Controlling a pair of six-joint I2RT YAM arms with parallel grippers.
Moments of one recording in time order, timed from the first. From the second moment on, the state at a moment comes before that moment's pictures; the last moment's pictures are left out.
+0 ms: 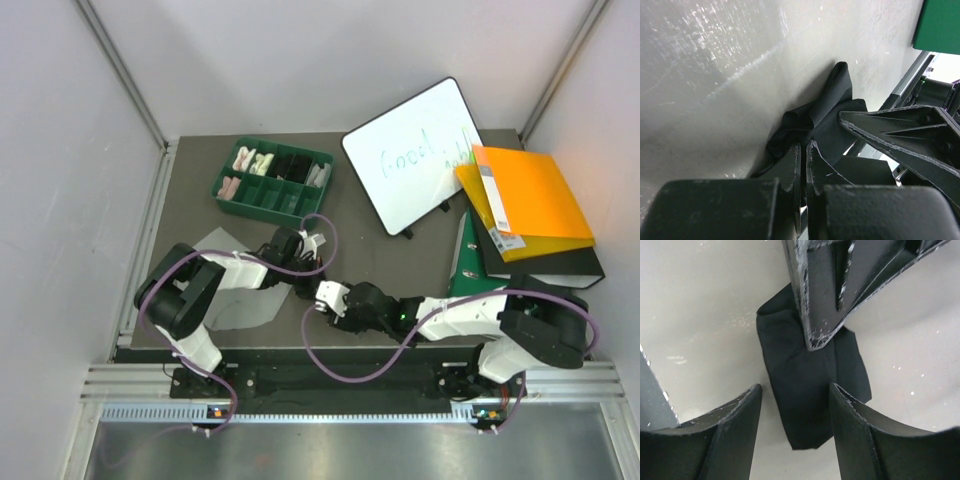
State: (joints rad) left arm -0.57 1.69 0.68 0.09 0.68 -0.62; right arm 1.18 1.45 0.55 0.16 0.18 -0.22
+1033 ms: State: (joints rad) left arm -0.50 1.44 0.61 -0.12 0.52 -0.58; right arm 0.94 1.63 0.84 -0.12 -0.31 0.03
